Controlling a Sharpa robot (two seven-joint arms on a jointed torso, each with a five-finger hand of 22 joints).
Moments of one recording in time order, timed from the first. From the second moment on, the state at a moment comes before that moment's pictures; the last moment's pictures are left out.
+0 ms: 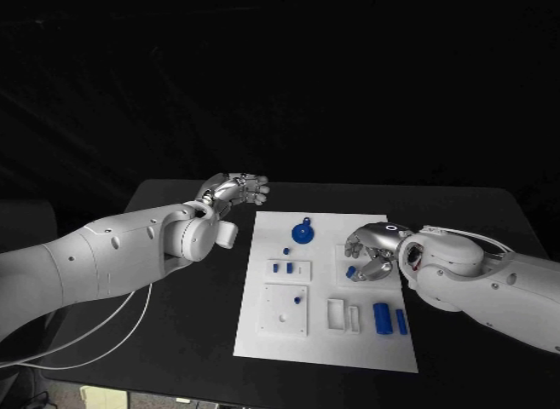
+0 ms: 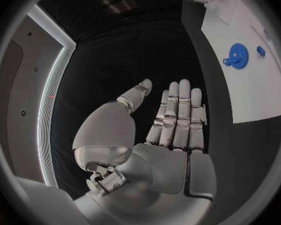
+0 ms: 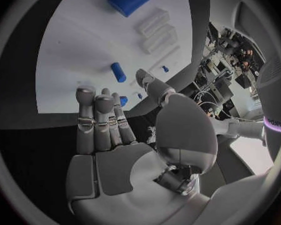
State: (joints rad) left arm 1.21 -0.69 -0.10 1.19 0.01 -0.25 0.37; left_hand 1.01 -0.06 0.53 -0.26 0.07 0.88 0.17 0.22 0.58 1.18 0.12 0.07 0.28 0.94 0.09 0.64 0.42 0.04 0.65 -0.01 0.70 1.14; right arm 1.19 -0.75 -0.12 1.45 -1.63 -0.10 -0.21; right_hand 1.05 -0.30 0.68 -0.22 0.05 0.79 0.12 0.27 0.45 1.01 0.13 0.09 0.24 1.23 0.02 1.17 0.81 0.17 1.26 -0.04 0.81 1.31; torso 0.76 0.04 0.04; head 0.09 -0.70
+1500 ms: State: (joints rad) left arm 1.21 -0.69 -0.10 1.19 0.01 -0.25 0.37; left_hand 1.01 -0.06 0.53 -0.26 0.07 0.88 0.17 0.22 0.58 1.18 0.12 0.07 0.28 0.94 0.09 0.63 0.42 0.04 0.65 -0.01 0.70 1.14; right arm 1.16 -0.70 -0.14 1.39 -1.72 -0.15 -0.22; right_hand 1.12 -0.16 0.84 -0.26 0.05 0.97 0.12 0.37 0.48 1.21 0.05 0.24 0.27 1.25 -0.05 1.18 0.80 0.17 1.30 -0.05 0.81 1.31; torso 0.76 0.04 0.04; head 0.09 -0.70
